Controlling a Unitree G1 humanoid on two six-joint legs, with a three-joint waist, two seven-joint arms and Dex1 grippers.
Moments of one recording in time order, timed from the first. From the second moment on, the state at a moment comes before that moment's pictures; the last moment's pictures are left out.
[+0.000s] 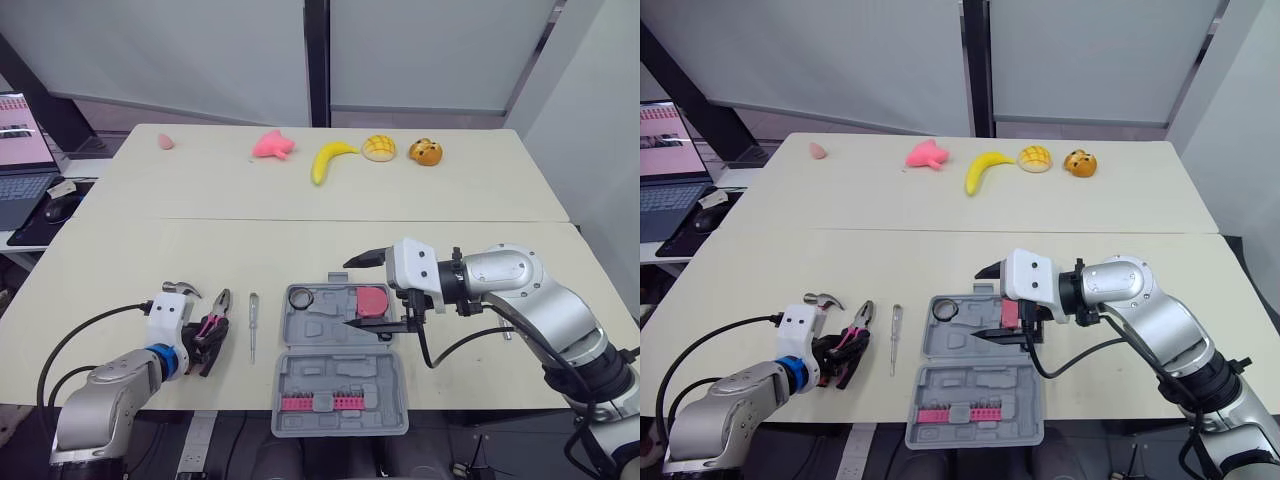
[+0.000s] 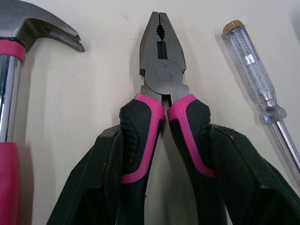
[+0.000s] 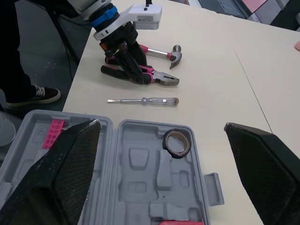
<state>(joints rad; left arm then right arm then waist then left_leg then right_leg) 0.08 0.57 0.28 -0.21 -0.37 0.85 -0.47 -0.56 -0.65 0.34 -0.45 0.30 0.53 1.02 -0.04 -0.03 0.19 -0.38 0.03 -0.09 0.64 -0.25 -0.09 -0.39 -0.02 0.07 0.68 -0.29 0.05</state>
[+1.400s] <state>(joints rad) -0.74 0.70 -0.43 0.06 -0.15 0.43 -1.39 -0.48 -0.73 0.35 -0.60 0.25 0.84 0.80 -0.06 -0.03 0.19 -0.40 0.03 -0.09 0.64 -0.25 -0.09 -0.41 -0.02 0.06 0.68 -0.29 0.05</state>
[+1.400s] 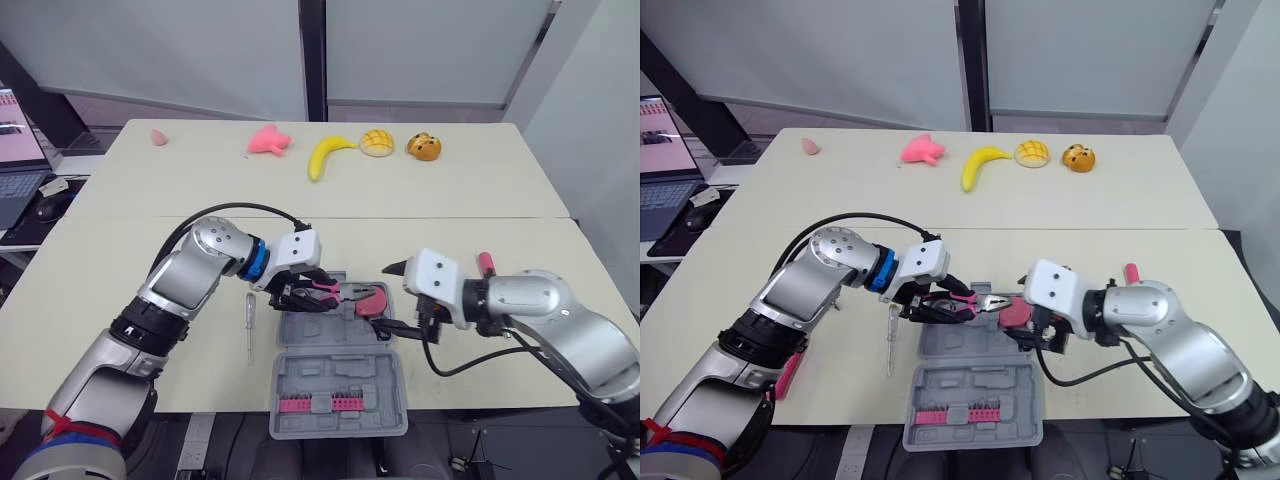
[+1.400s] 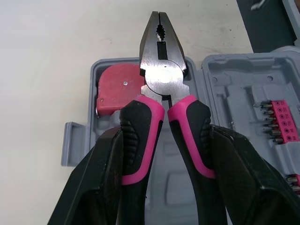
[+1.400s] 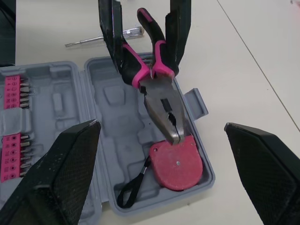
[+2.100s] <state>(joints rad) -0.74 0.69 -0.43 0.05 -0.13 0.45 -1.42 -0.56 -0.61 0.53 -0.35 0.09 0.65 0.85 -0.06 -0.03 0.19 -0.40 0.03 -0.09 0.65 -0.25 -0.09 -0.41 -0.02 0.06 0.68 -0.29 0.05</state>
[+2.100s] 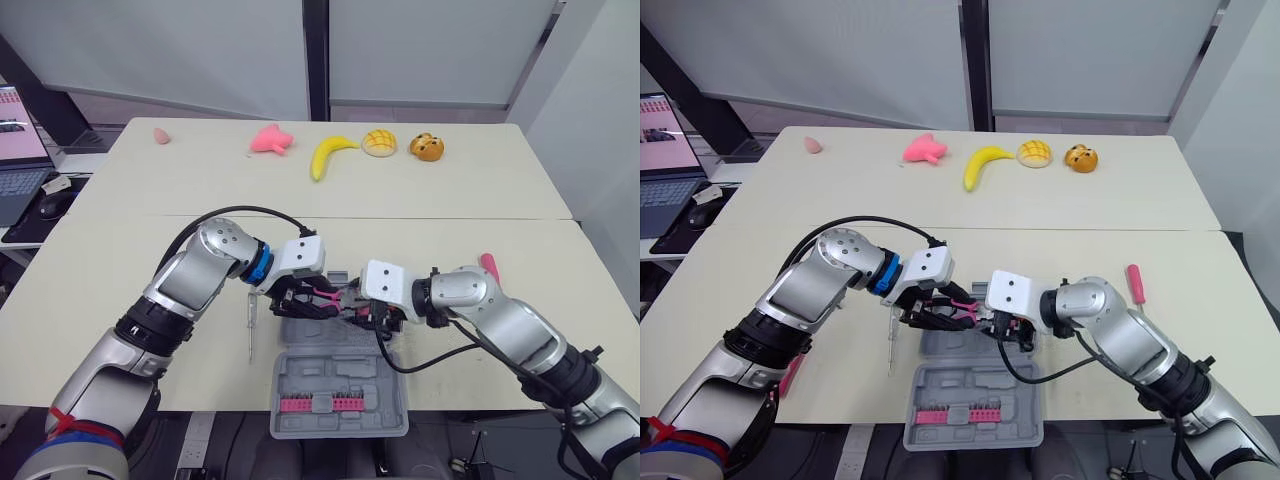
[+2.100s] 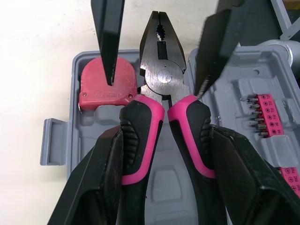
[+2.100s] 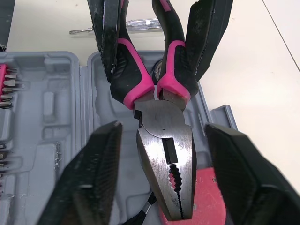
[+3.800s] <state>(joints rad) -0.18 1.02 -0.03 0.00 -0.28 0.01 -1.47 -0.70 -0.59 0.71 -0.25 -0.15 0.70 1.03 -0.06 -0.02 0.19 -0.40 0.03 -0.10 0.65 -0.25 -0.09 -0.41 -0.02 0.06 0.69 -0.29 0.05</state>
